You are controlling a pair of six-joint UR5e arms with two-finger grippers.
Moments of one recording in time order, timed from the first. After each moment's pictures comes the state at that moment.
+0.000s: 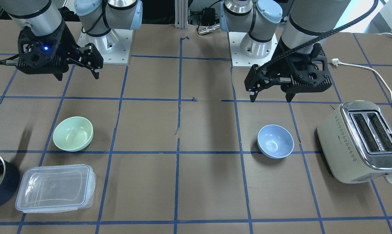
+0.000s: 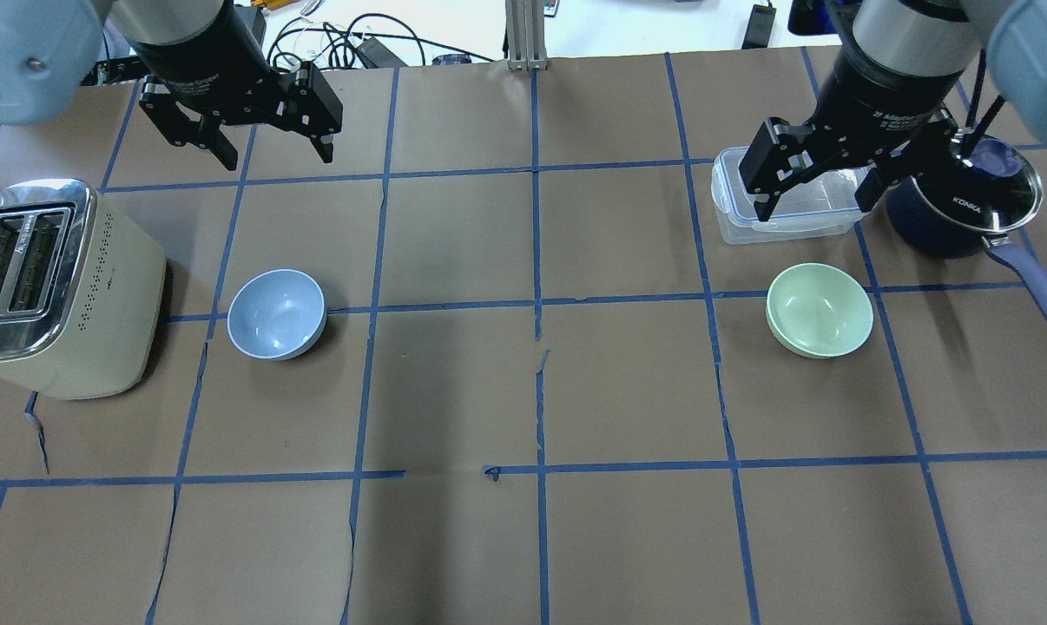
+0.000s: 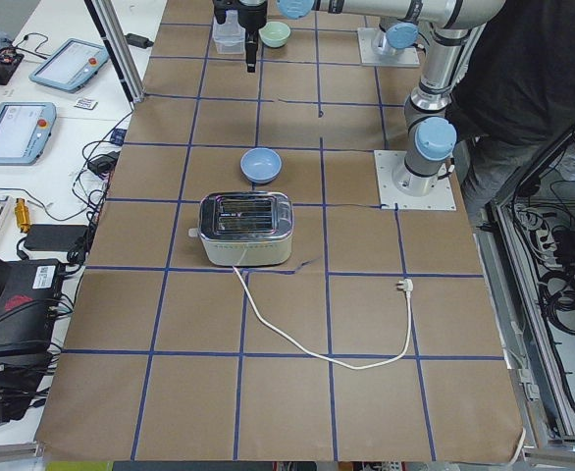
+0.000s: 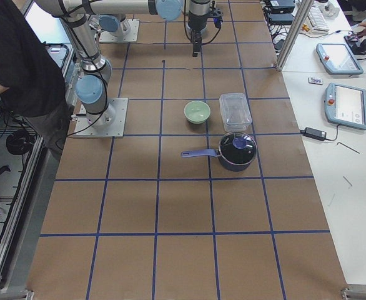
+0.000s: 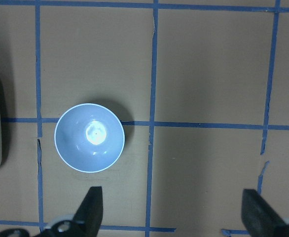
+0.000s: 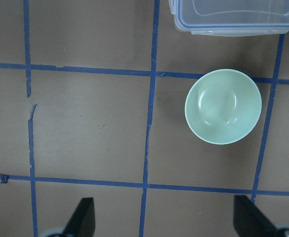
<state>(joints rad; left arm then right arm) -1.60 -1.68 -1.42 -1.59 1.61 -0.07 1.53 -1.59 1.56 -1.49 -1.56 -0.11</state>
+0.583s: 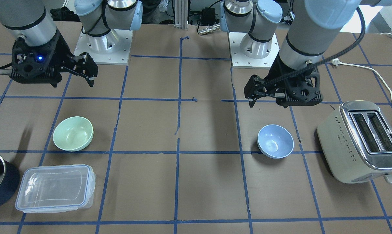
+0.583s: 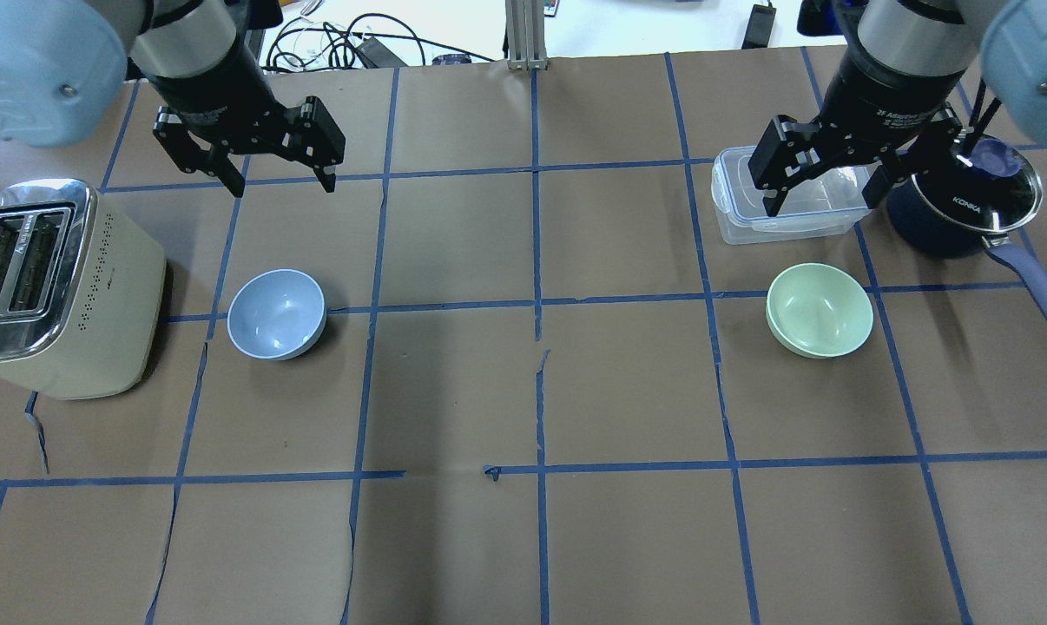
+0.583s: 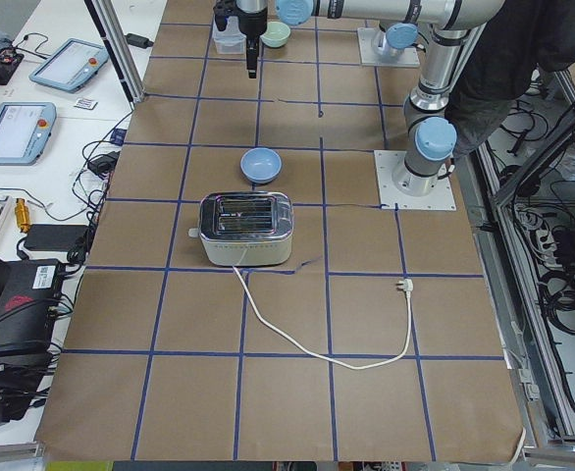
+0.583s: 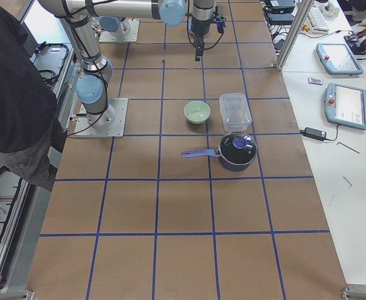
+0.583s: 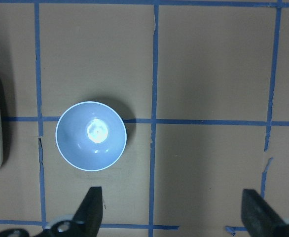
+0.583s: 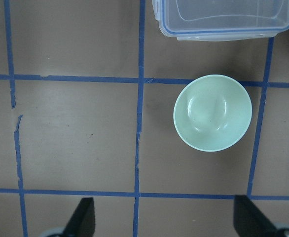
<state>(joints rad) -1.58 -1.70 -1.52 -1.55 1.61 -0.02 1.50 -1.54 1.57 -1.53 -1.57 -0.10</state>
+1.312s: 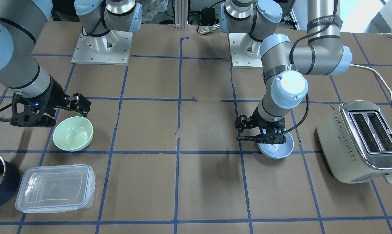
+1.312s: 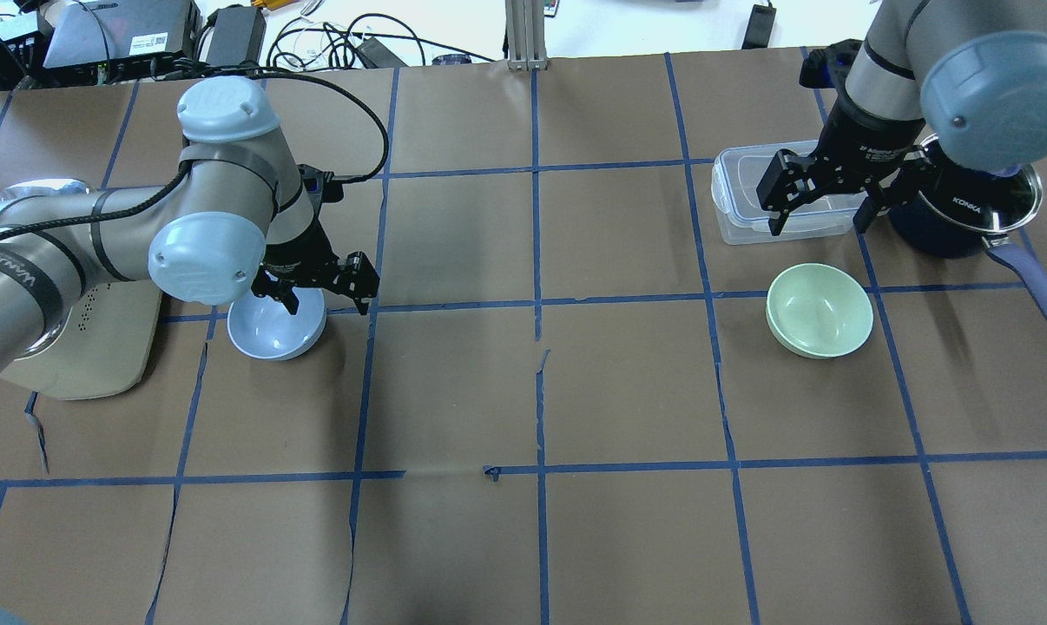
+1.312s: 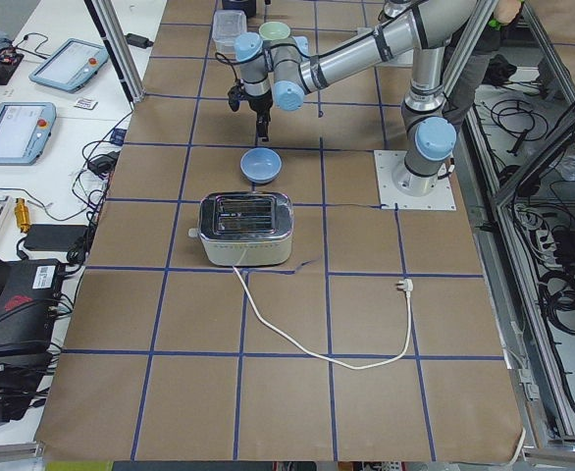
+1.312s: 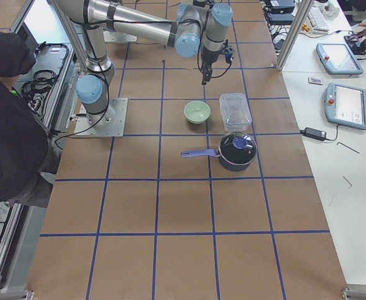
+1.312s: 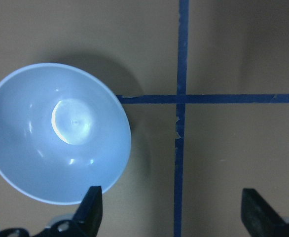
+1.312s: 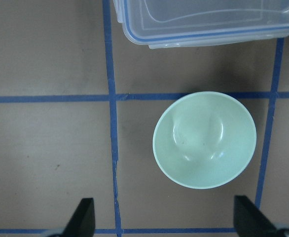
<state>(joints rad) -1.54 -1.85 -1.86 -1.18 1.65 0.09 1.43 -1.41 1.68 -1.73 -1.58 -0.13</state>
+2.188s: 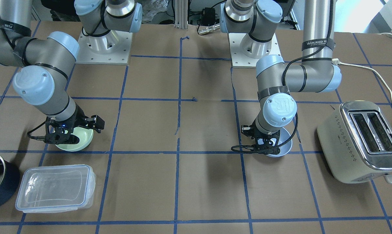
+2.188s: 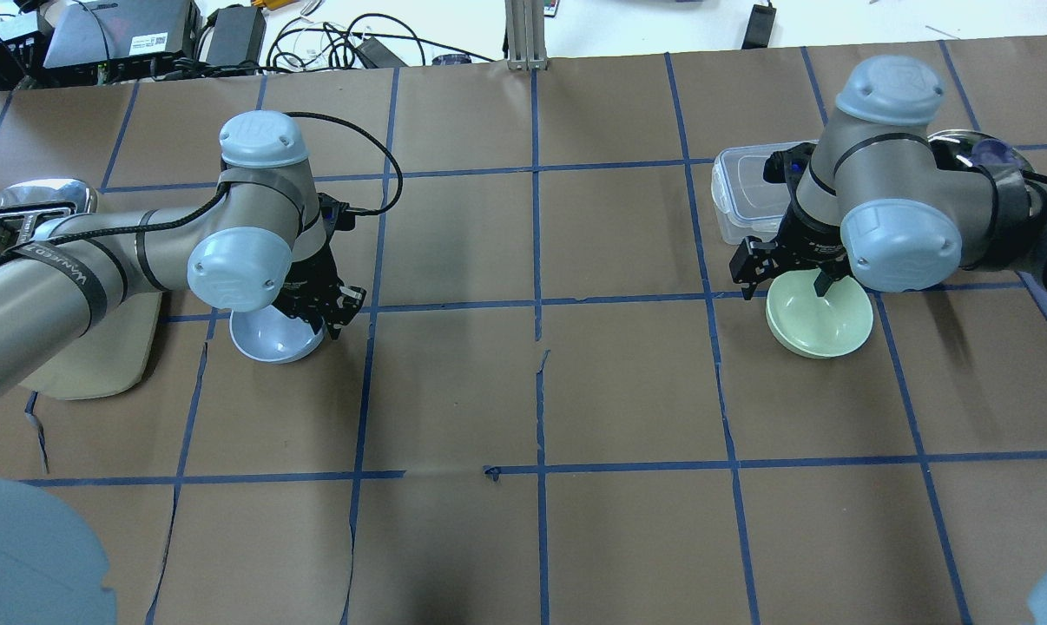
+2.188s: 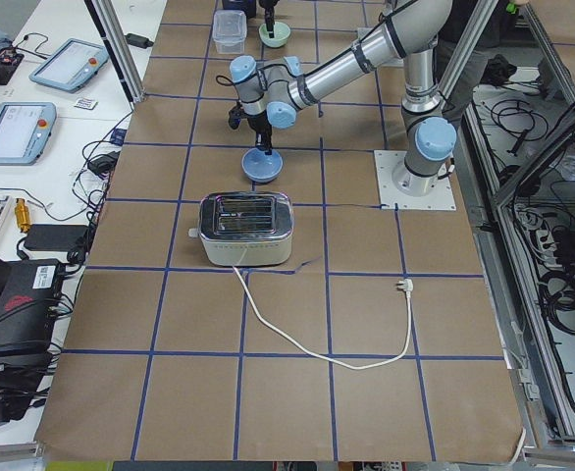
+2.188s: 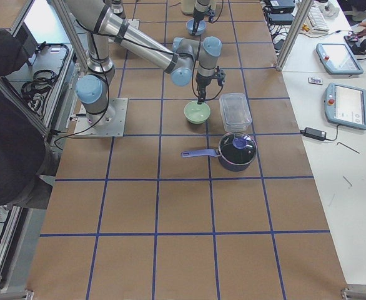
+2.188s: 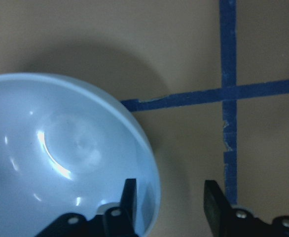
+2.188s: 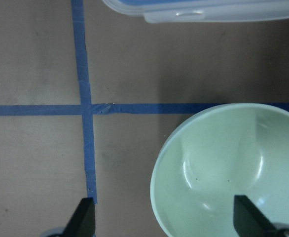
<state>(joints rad) -1.54 -1.93 -1.86 -1.15 1.72 0.14 1.43 -1.33 1.92 -2.05 -1.59 -0.14</state>
